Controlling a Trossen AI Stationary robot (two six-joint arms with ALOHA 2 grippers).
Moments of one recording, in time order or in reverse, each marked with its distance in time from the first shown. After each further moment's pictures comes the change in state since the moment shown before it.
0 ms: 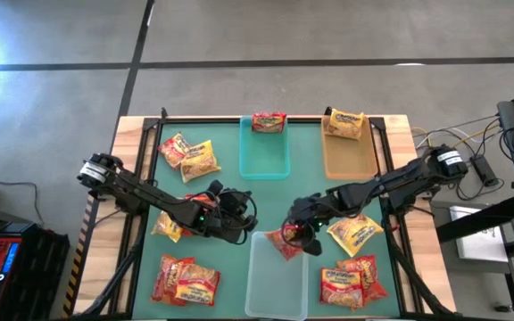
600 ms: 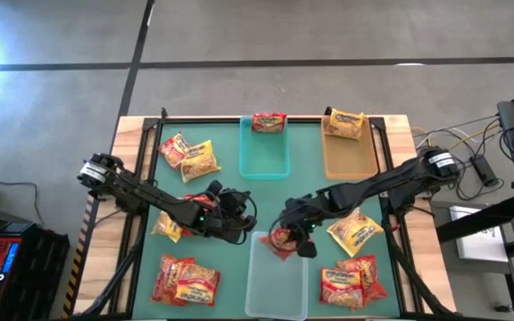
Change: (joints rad) left arm 0.000 0.002 -0.003 -0.030 -0.001 -0.020; right arm 0.010 0.085 0.197 -0.177 0.002 -0.097
